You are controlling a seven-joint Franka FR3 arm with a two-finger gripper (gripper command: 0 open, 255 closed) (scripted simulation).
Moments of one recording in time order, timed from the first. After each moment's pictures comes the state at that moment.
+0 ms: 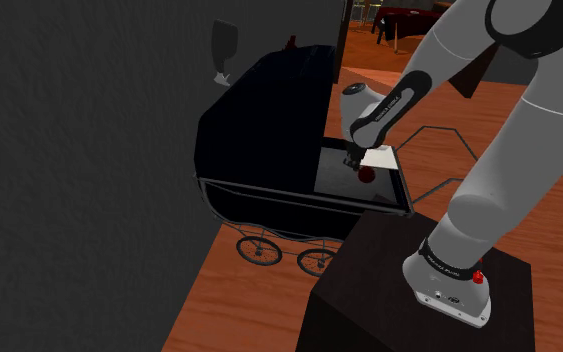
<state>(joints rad) -0.28 0.03 -0.22 -2.60 -0.55 2.54 0.12</state>
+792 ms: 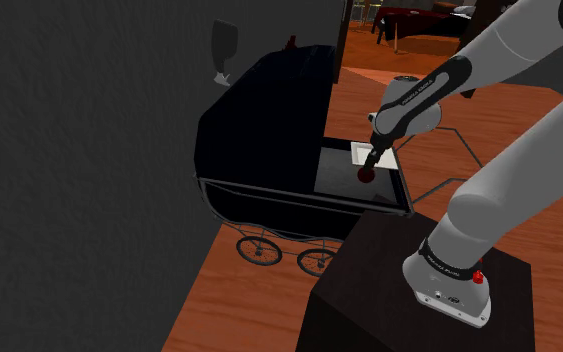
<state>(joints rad) -0.29 -0.22 -0.42 -2.81 -0.20 2.65 -0.55</state>
